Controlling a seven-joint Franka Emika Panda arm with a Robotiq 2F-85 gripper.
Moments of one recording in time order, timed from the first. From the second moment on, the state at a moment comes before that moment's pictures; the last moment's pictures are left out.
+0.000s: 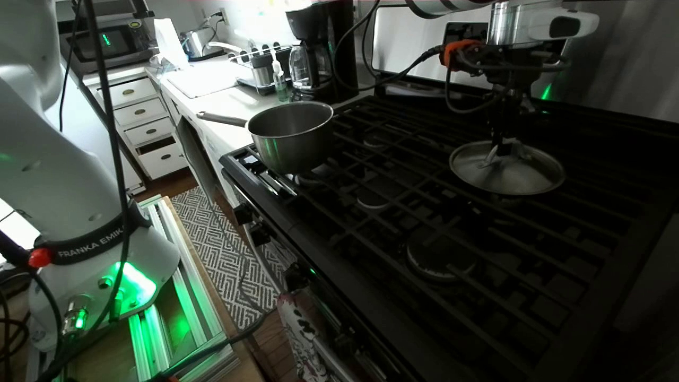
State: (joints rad) arm -0.25 0.63 -0.22 -1.61 -0.03 2.23 0.23
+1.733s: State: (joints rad) arm -0.27 0.68 -0.22 -1.56 -0.02 2.22 0.20
